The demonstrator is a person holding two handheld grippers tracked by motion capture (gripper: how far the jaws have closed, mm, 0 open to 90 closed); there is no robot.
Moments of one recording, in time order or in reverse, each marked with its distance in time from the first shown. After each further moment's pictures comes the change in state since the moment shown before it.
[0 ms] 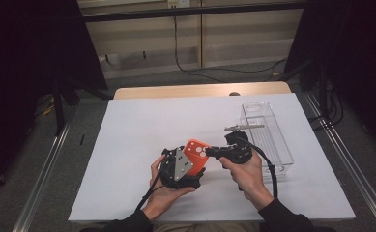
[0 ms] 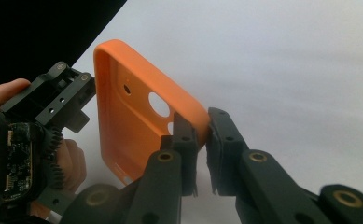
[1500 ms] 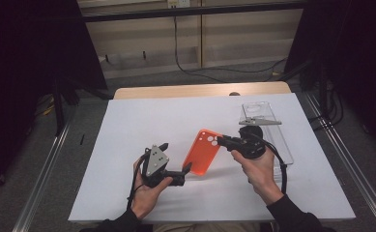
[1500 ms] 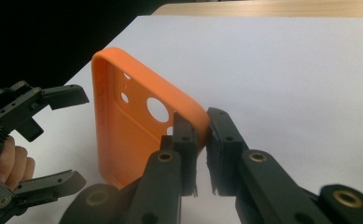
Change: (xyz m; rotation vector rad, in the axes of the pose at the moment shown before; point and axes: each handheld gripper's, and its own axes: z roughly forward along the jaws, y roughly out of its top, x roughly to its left) left arm 0.035 -0.014 -0.032 -0.114 -0.012 -0.204; right arm -0.016 0.009 -0.028 -0.154 -0.068 -0.073
